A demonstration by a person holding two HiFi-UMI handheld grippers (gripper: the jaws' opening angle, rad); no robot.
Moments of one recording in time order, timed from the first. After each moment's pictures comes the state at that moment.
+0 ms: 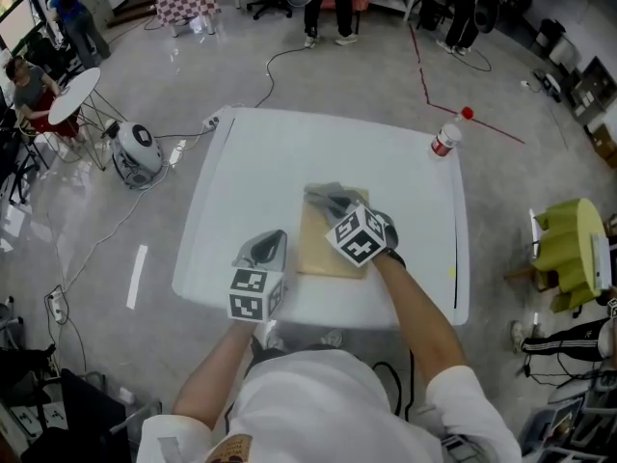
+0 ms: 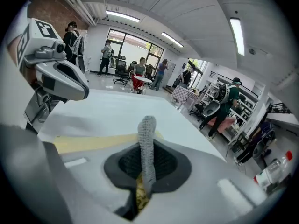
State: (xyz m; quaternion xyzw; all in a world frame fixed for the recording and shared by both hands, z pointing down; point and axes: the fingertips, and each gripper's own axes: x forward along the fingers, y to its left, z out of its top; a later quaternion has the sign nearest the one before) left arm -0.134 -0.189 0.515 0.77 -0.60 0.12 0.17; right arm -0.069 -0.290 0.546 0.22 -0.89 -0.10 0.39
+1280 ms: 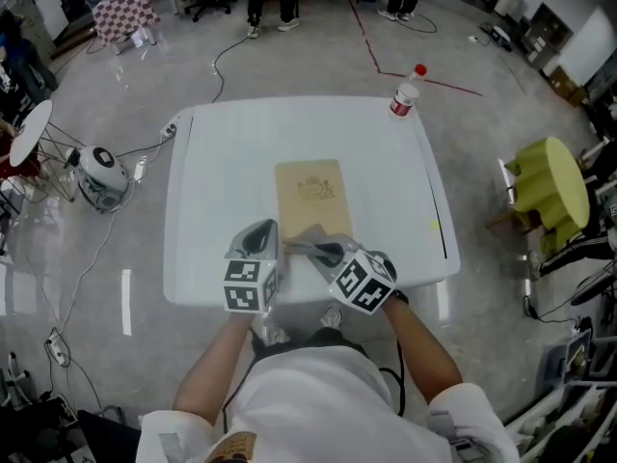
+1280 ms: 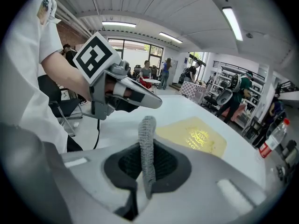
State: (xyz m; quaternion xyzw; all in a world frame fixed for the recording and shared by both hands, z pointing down) left arm -0.109 -0.177 0.518 0.82 -0.54 0.12 0.18; right arm -0.039 -0.121 0.547 0.18 -0.91 -0.02 0.38
